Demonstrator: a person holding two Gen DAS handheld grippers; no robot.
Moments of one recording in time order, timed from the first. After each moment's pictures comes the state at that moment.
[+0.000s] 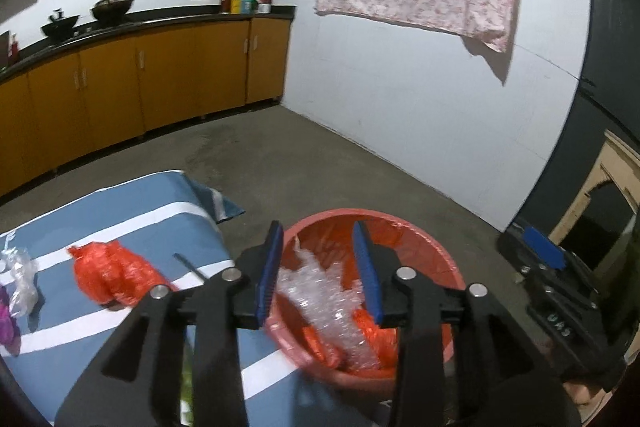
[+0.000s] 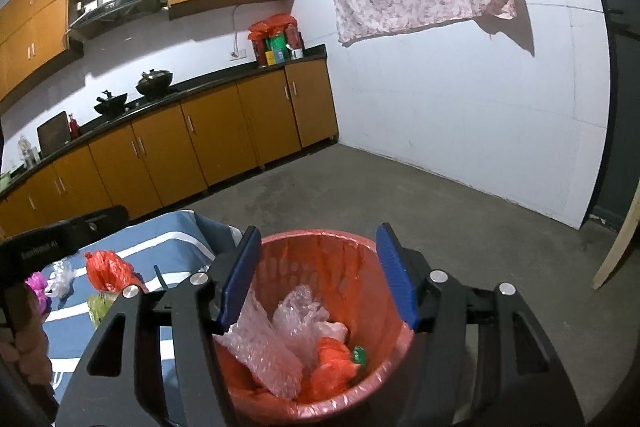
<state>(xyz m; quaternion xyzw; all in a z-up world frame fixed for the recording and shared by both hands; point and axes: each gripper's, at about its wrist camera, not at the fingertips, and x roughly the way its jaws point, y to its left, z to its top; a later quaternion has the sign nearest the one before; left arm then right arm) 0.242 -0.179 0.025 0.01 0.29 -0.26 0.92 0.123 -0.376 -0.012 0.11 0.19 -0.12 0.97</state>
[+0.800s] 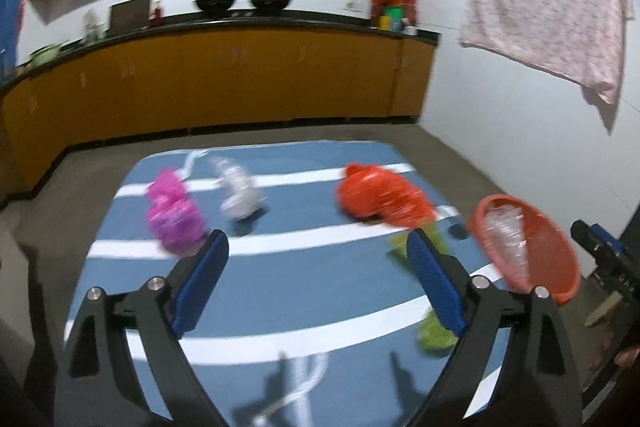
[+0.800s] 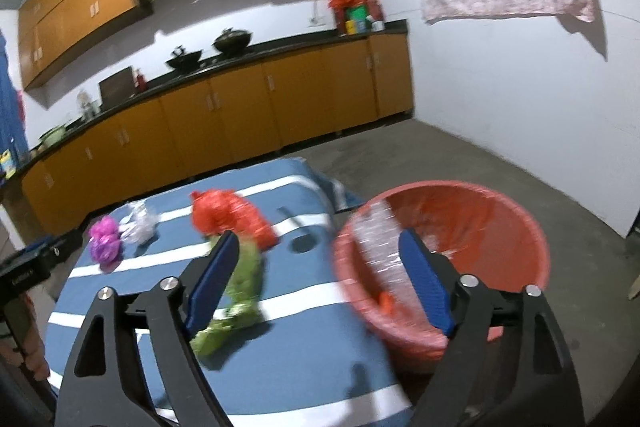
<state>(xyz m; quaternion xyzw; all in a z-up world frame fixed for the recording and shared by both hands) 0.140 0.072 -0.005 -0.04 0.28 -0.02 0.96 0.130 -0.217 -0.025 0.07 0.25 0.02 0.97</state>
